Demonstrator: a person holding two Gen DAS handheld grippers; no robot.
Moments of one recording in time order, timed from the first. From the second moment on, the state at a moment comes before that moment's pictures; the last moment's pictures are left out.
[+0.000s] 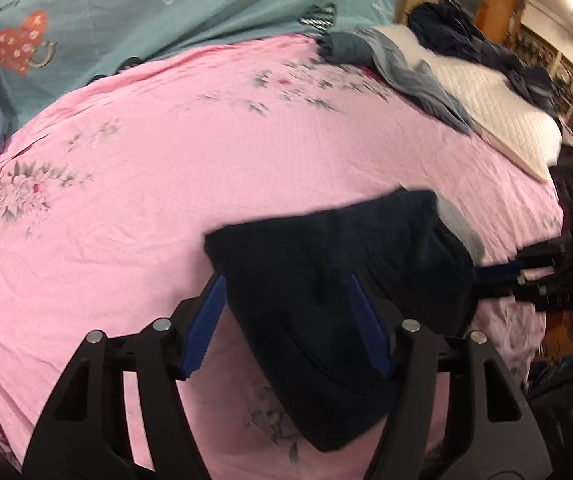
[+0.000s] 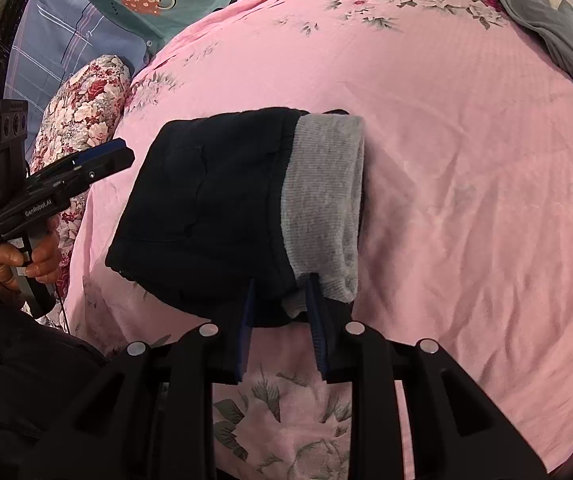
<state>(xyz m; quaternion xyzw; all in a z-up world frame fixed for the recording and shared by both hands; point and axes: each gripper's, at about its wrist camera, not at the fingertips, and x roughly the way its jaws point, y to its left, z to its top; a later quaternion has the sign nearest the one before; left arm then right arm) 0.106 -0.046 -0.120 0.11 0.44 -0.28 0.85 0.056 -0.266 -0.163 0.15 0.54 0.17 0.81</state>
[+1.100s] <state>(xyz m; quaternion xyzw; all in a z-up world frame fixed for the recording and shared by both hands) 0.076 -0.009 -0.182 0.03 0.49 -0.24 0.84 0.233 -0.094 -0.180 0.02 0.57 0.20 0.80</state>
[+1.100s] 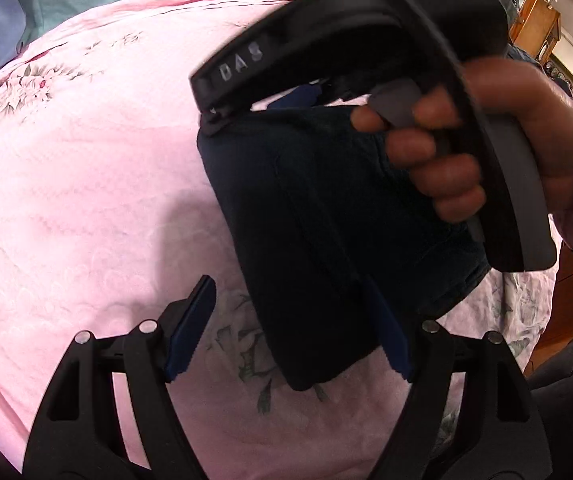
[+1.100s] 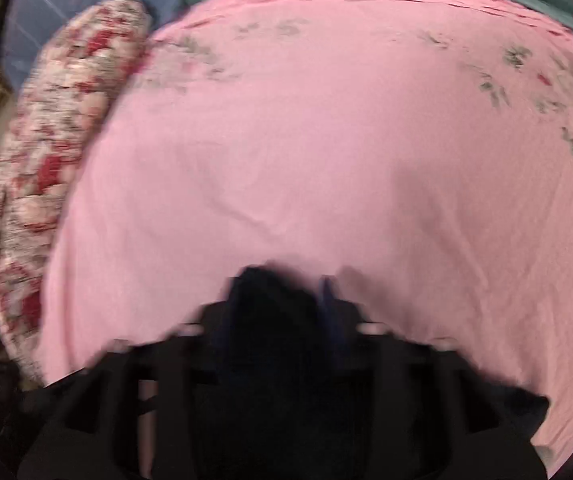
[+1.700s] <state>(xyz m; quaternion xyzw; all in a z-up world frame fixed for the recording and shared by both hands) 0.146 0.011 -0.127 0.00 0.46 -0.19 0.87 0.131 -0.253 -0.079 0.11 0.47 0.14 0.86</state>
